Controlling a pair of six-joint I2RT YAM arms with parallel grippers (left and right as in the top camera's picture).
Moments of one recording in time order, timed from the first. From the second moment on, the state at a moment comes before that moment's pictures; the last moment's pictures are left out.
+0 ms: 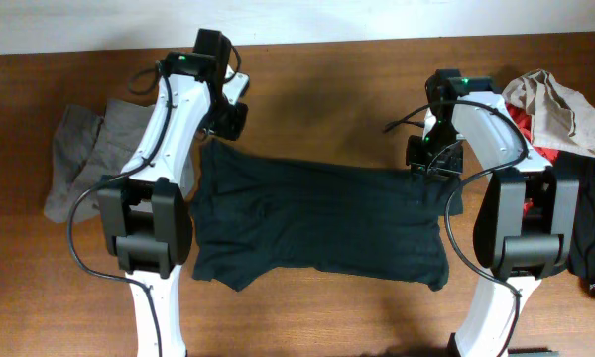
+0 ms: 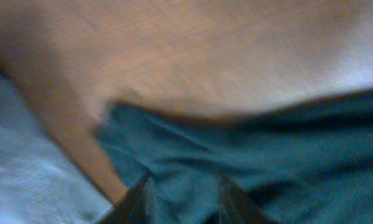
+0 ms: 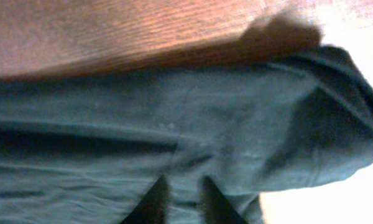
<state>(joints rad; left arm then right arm) -0.20 2.28 2.11 -1.24 0.05 0.15 0.00 2.11 1.66 -1.25 -0.10 0.25</state>
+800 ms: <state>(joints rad) -0.28 2.23 1.66 -0.82 0.14 0.15 0.00 2.06 1.41 -0.84 -0.03 0.31</state>
